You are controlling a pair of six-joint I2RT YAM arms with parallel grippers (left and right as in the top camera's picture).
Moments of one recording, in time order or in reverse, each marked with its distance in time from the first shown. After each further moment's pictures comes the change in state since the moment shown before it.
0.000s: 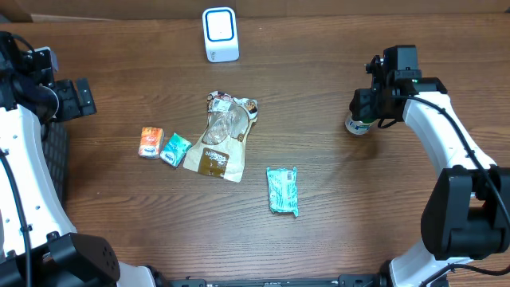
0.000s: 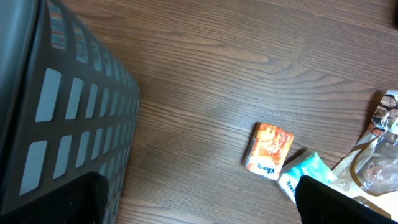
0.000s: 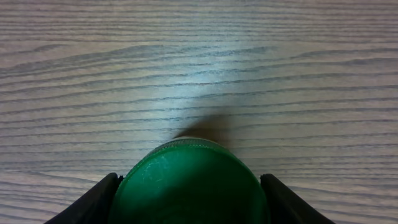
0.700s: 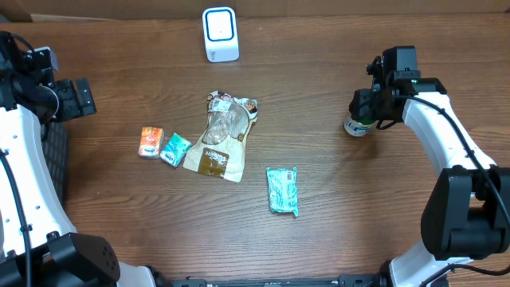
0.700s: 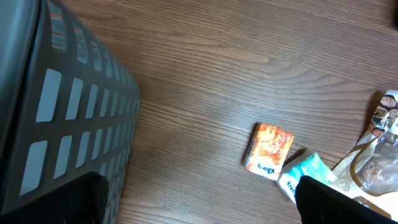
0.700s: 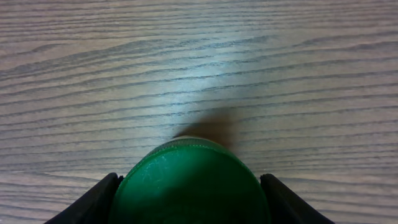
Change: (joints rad) left arm 0.000 0.000 0.000 0.000 0.000 0.000; right arm 0.000 0.000 -0.001 -0.020 0.000 0.051
